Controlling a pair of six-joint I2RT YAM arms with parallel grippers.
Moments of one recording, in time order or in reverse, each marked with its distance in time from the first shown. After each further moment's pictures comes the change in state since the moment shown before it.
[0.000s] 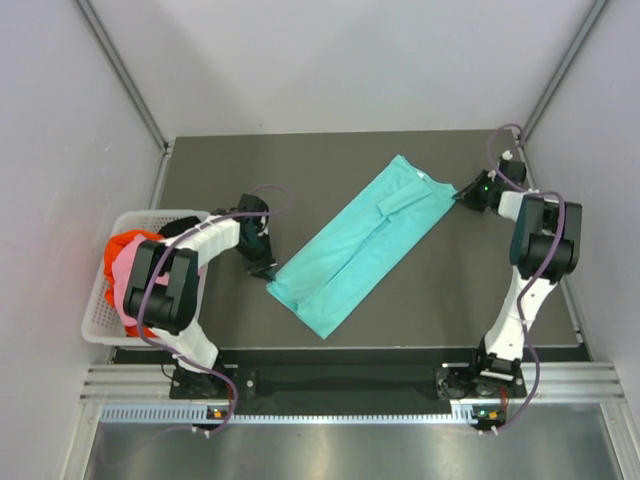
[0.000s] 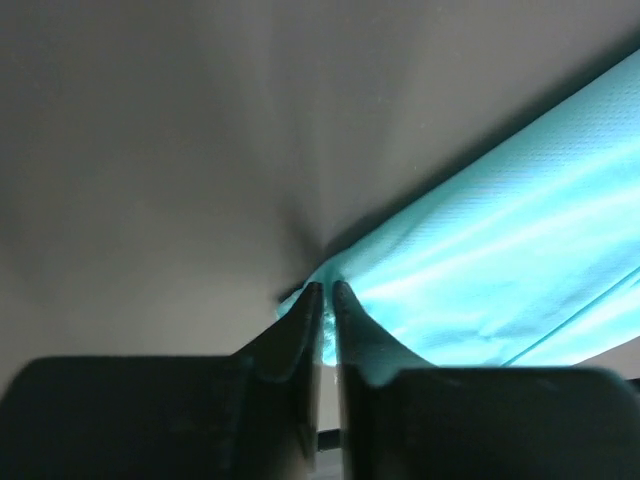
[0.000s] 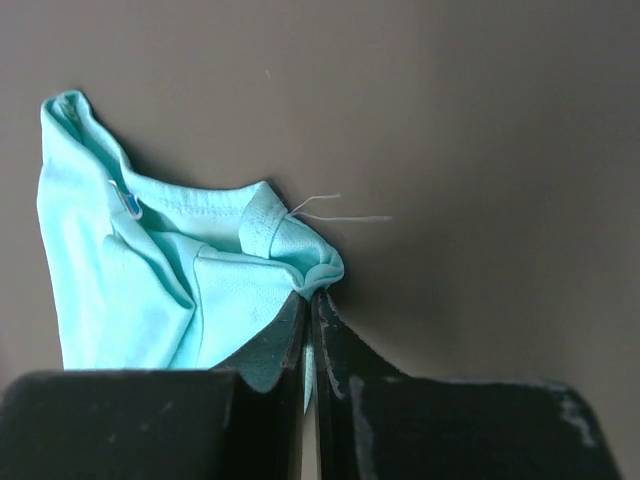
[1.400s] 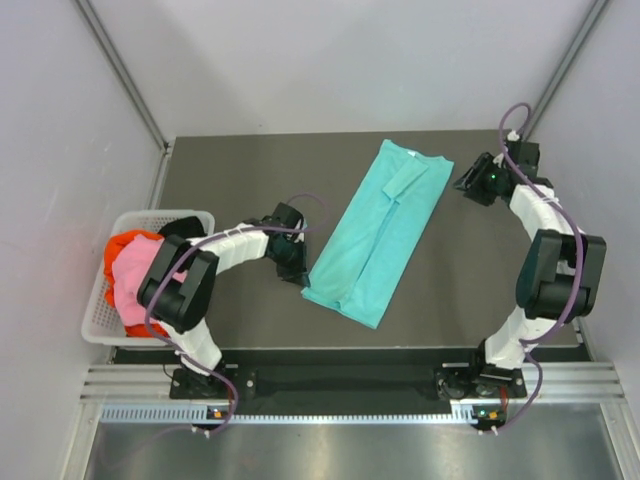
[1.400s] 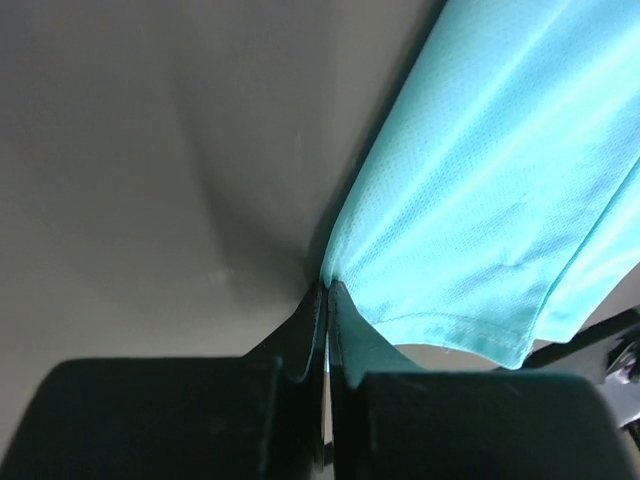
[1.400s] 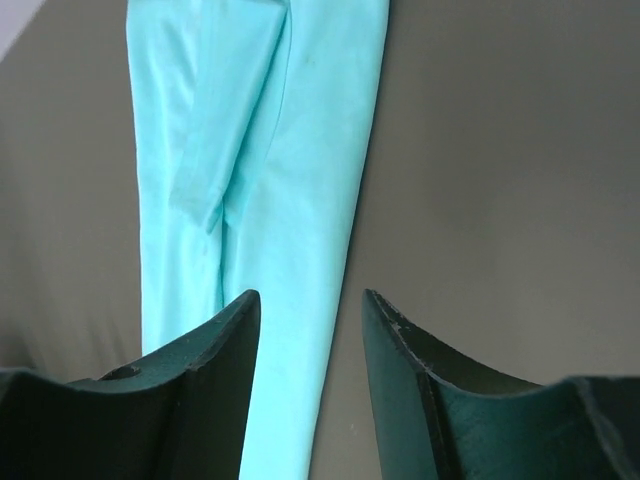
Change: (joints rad) left arm -0.218 0.071 0.003 0.191 0.130 -0.053; right arm 0.047 -0.332 0.037 -0.386 0.035 -0.085
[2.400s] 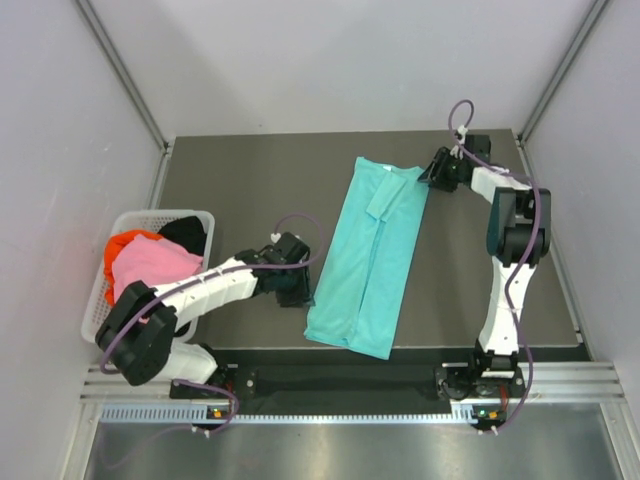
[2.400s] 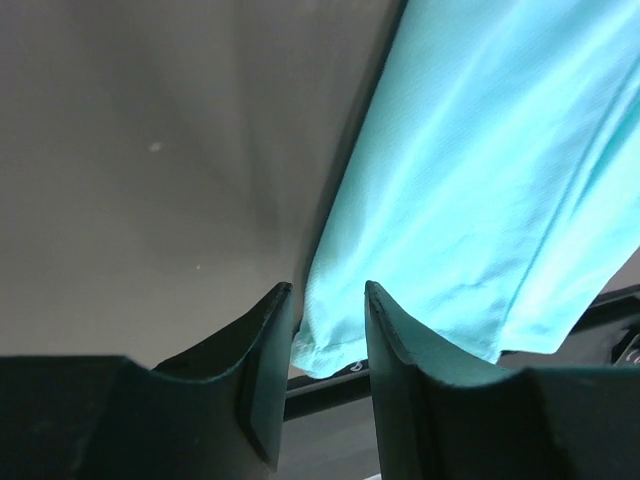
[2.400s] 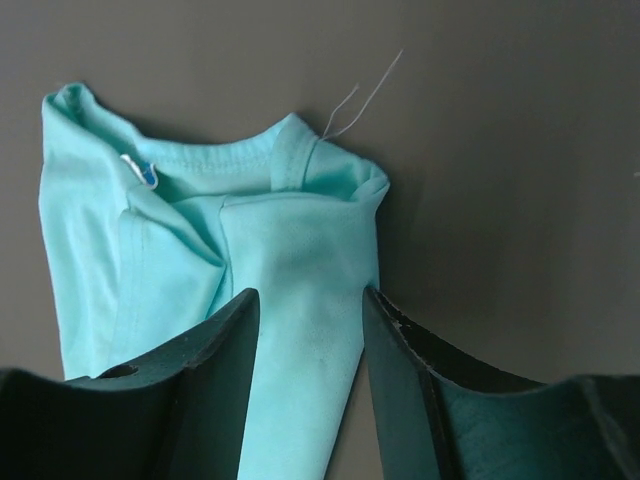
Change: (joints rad) left arm -0.239 -0.374 -0.278 0.000 -0.212 -0.314; right arm 0.127 0.519 0.358 0.141 -0.091 -0.093
